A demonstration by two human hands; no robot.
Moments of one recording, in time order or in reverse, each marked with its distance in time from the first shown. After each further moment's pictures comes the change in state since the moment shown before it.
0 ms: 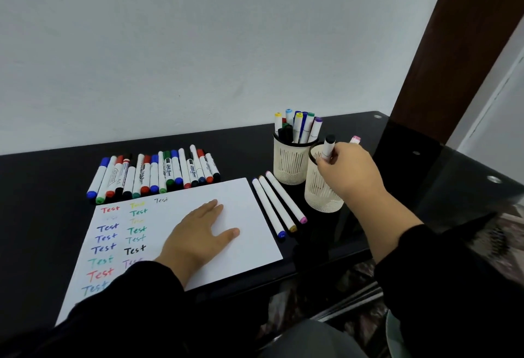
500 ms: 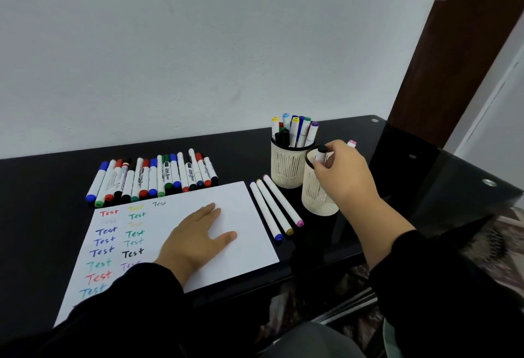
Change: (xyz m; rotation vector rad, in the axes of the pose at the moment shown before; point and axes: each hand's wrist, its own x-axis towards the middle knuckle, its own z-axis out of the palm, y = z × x) left_hand -0.002 0.004 -0.003 0.015 -0.026 -0.006; right_hand -0.006 -0.004 -0.002 0.150 0.056 0.002
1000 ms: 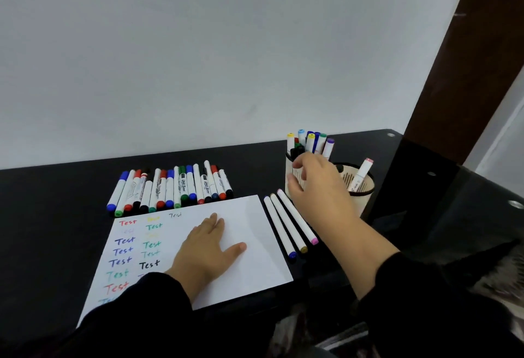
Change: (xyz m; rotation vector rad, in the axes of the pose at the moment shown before) left_hand 0.002 -0.001 -0.004 0.074 0.000 -0.077; right_hand -0.021 -0.052 0.013 -0.029 -0.030 -0.323
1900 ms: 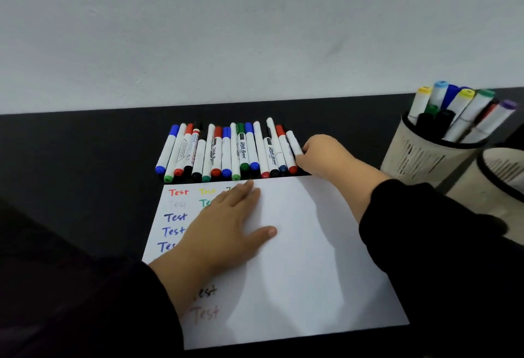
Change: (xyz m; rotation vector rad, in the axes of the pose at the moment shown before) left_hand 0.023 -0.080 -0.016 -0.069 0.111 0.056; right_hand 0.111 -0.024 0.191 -0.134 -0.709 0.273
